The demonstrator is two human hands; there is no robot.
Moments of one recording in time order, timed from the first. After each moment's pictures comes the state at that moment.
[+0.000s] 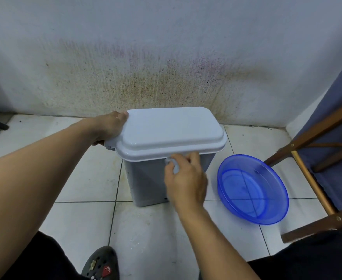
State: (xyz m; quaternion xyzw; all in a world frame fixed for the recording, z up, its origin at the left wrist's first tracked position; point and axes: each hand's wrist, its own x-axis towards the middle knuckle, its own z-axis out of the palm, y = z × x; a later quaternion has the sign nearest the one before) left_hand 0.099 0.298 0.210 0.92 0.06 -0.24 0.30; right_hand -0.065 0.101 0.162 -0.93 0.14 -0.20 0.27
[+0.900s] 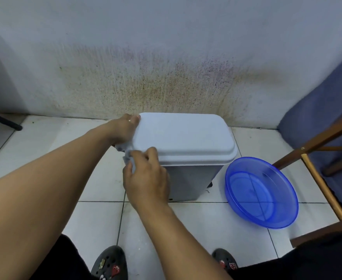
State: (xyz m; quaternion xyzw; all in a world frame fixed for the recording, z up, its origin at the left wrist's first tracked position) left_hand 0.099 0.294 0.204 0.94 0.03 -0.20 0.28; right_hand -0.059 0.199 0.173 -0.94 0.01 -0.18 0.29
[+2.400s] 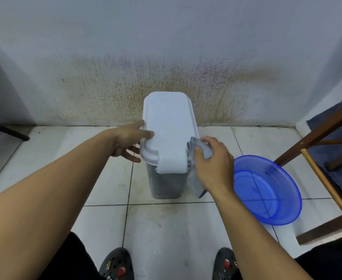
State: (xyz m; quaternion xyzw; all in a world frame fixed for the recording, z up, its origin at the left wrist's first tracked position) left_hand 0.065 0.275 0.231 0.81 0.06 -0.33 0.49; right_hand -0.050 0.053 0.195 -0.88 0.15 -0.19 0.41
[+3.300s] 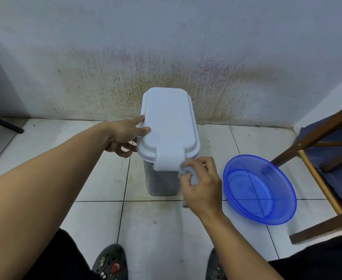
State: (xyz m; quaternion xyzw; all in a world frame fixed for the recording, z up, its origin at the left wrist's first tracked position) left_hand 0.079 0.281 0.219 0.80 0.06 -0.35 0.48; right_hand -0.086 0.068 0.153 -0.90 0.02 -0.26 0.35
